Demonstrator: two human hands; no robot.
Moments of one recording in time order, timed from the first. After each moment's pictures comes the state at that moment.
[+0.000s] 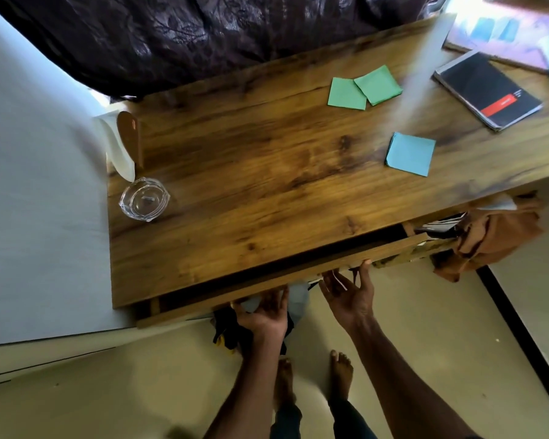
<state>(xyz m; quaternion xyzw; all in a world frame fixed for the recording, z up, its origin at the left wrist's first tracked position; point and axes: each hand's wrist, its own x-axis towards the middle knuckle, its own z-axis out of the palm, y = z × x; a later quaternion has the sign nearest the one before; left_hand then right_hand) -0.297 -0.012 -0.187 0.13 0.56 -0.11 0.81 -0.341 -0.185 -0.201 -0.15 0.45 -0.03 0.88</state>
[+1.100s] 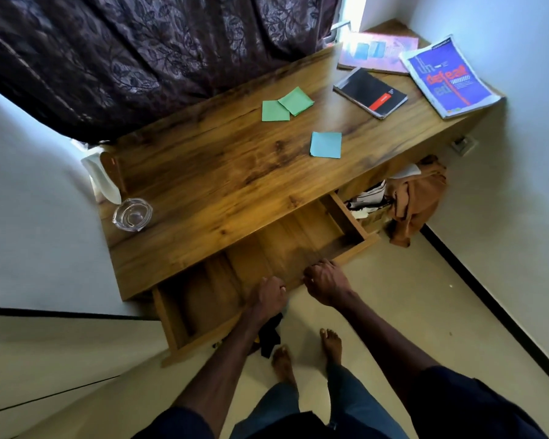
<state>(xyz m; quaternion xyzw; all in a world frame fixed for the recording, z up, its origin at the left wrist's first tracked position) -0.368 -0.019 -0.064 0.89 -0.26 -0.35 0.11 -0.441 -0.180 -0.079 -0.97 0.11 0.15 0.14</state>
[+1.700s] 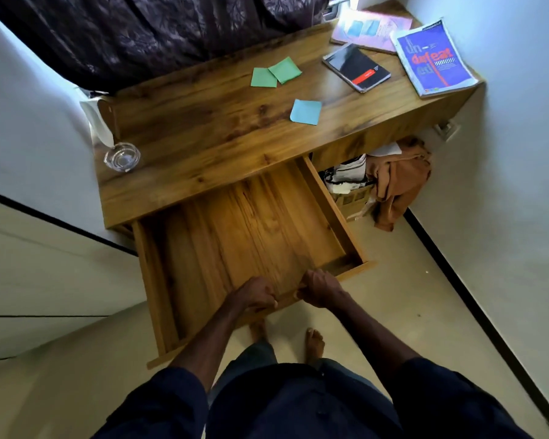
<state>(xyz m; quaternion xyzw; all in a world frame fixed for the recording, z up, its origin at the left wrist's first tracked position) -0.520 -0.017 -0.040 0.81 -0.25 -0.52 0.12 -0.610 -0.197 -0.065 -0.93 0.08 0.28 0.21</state>
